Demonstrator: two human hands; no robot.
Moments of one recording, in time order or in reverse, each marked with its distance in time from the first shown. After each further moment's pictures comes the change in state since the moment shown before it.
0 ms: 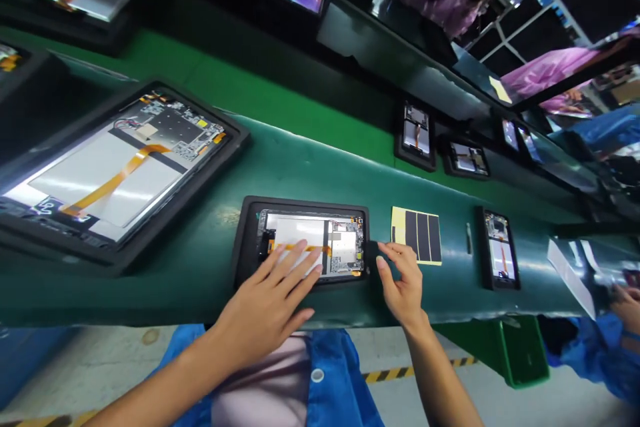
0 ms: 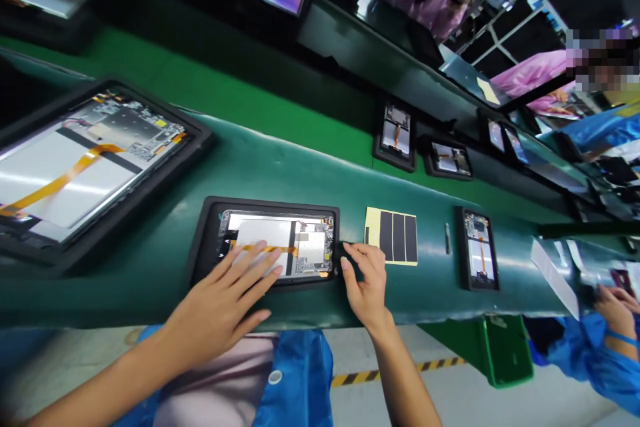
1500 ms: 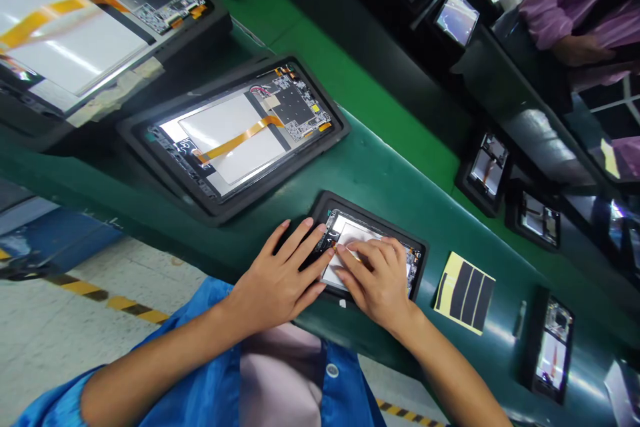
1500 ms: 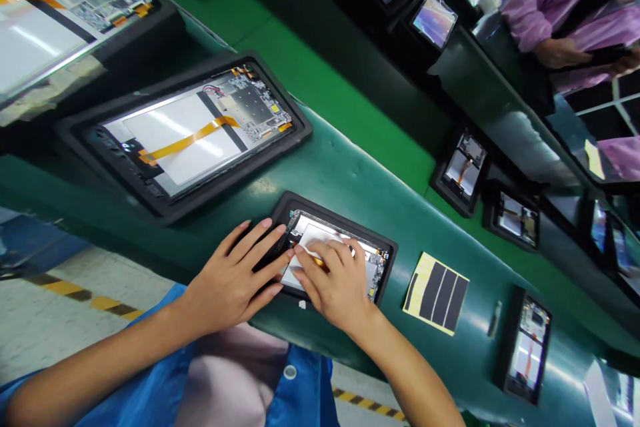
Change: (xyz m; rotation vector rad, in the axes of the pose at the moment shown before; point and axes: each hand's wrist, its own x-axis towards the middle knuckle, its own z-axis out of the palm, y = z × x) left_hand -0.032 -0.022 -0.007 0.099 0.083 -0.363; right_hand 0.081 -0.081 0.076 -0.032 -0.396 -0.630
